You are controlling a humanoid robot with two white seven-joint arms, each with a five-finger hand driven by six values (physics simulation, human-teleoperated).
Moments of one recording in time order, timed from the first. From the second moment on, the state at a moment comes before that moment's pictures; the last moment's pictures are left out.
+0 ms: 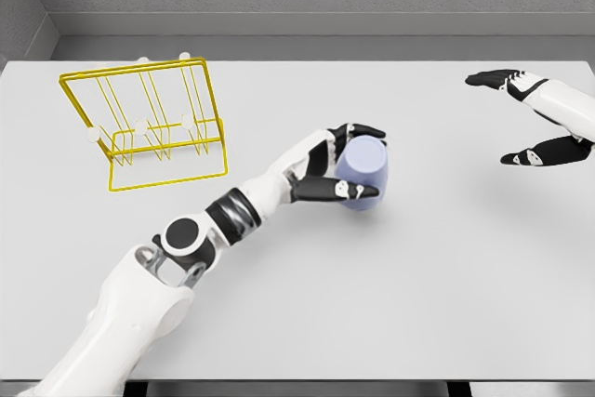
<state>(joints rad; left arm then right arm) -0.32 0.17 -0.59 -1.61 0.45 0.11 -0.25 -0.25 -0.77 0.03 -1.51 0.01 -0.61 0.61</state>
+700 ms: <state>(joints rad) -0.28 0.37 -0.50 -1.77 0.51 0.11 -0.25 -0.25 -0.77 0.03 -1.51 0.01 -0.61 0.61</state>
